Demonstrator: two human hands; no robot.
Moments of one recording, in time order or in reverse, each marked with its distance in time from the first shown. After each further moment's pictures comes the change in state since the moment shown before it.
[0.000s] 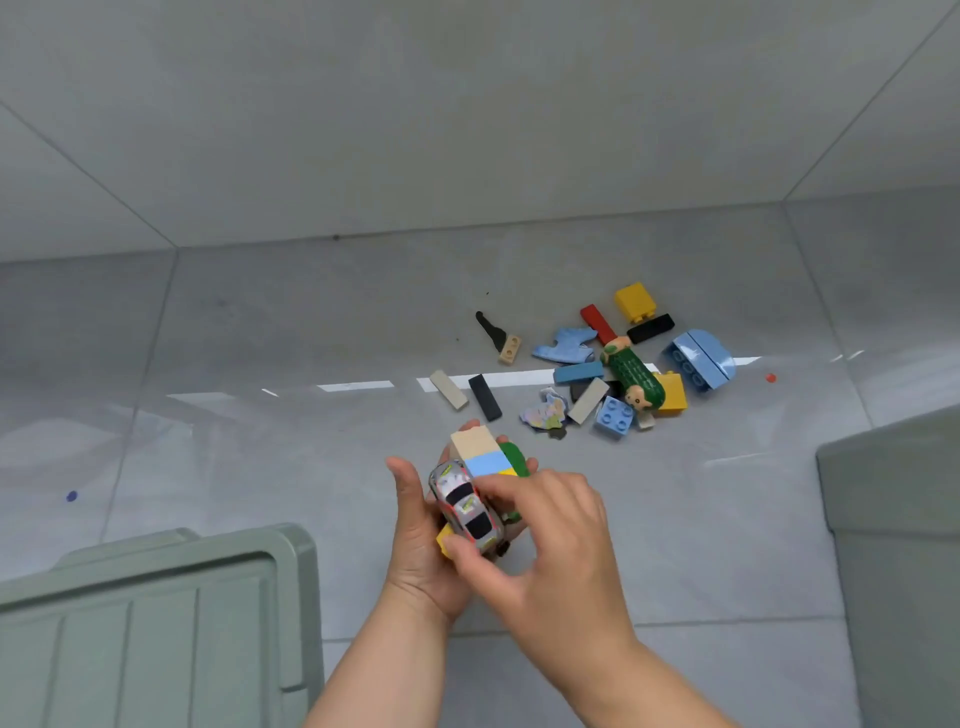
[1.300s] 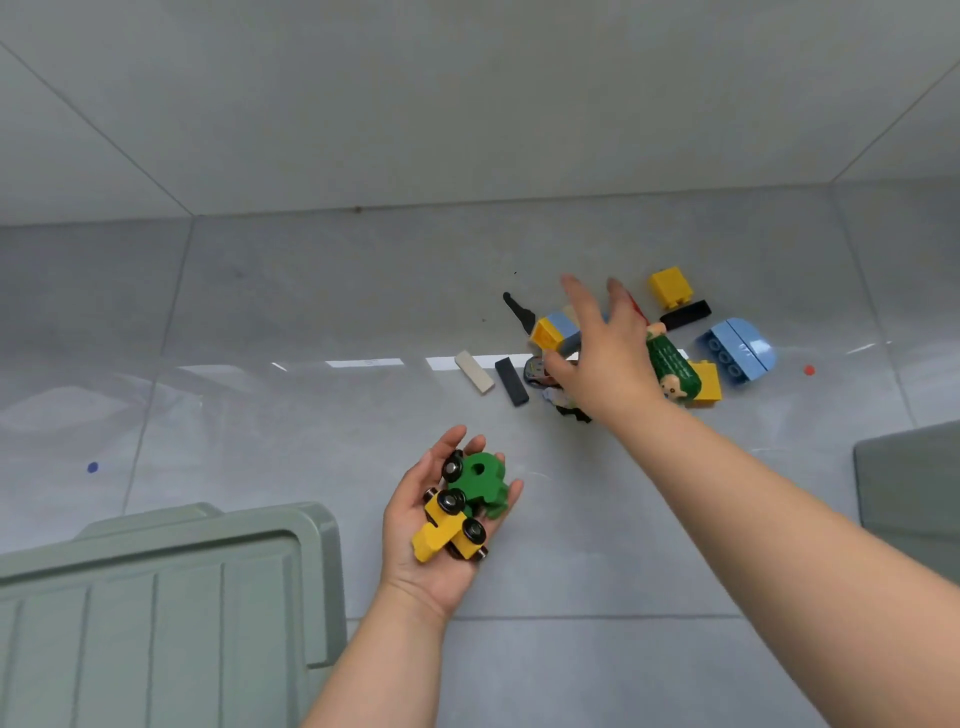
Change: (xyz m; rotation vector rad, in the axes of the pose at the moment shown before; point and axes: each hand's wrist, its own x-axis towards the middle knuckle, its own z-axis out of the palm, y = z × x) left_hand -0.009 0.020 -0.019 -0.098 0.175 0.103; right_hand 0.132 0.075 0.019 -0.342 -0.333 0.301
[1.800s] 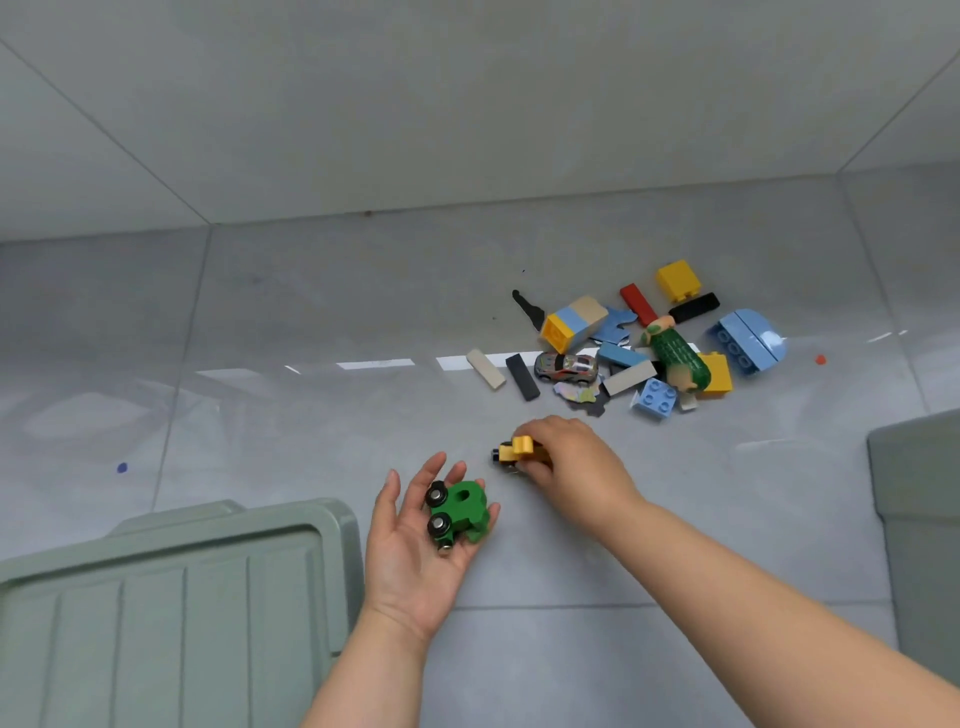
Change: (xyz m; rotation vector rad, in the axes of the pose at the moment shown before) left_hand -0.017 0.014 -0.021 0.041 0.185 0.017; right_hand -0.071 0.002 0.049 0.045 -0.251 -0.177
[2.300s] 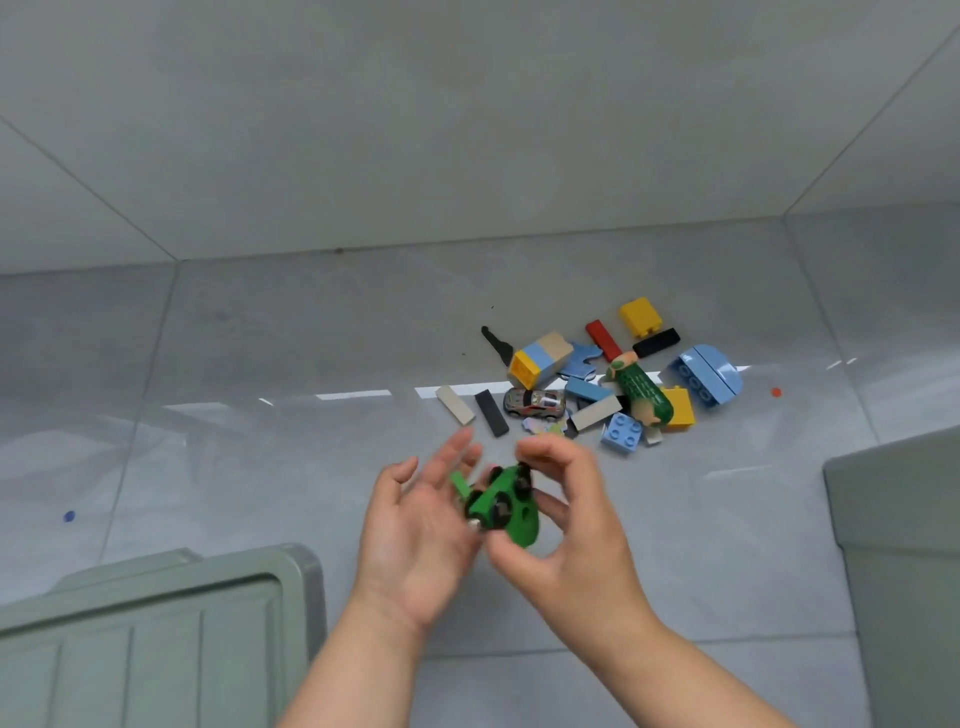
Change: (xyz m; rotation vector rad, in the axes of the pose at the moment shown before) left_hand 0.000 0.006 0.061 0.089 -0.181 -0.107; right_hand -0.062 -0.044 -0.030 0.724 0.367 -0.113
